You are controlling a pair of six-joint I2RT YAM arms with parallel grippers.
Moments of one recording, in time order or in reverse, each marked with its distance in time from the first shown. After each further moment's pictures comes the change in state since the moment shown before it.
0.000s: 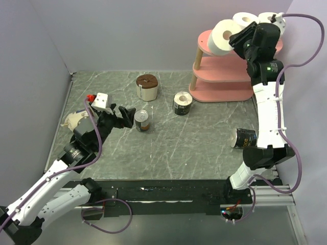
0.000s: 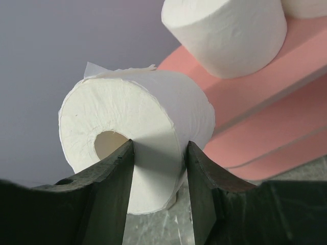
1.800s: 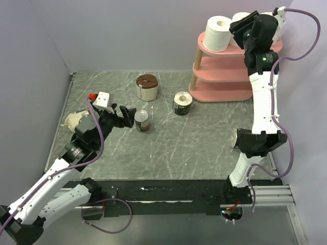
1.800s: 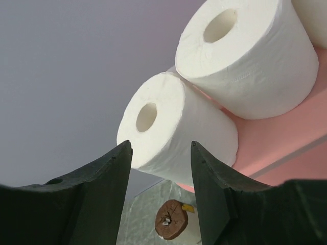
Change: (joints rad) left arm 0.027 0.016 0.000 0.000 0.037 0.003; right arm -0.034 0.183 0.196 0.069 0.001 0.115
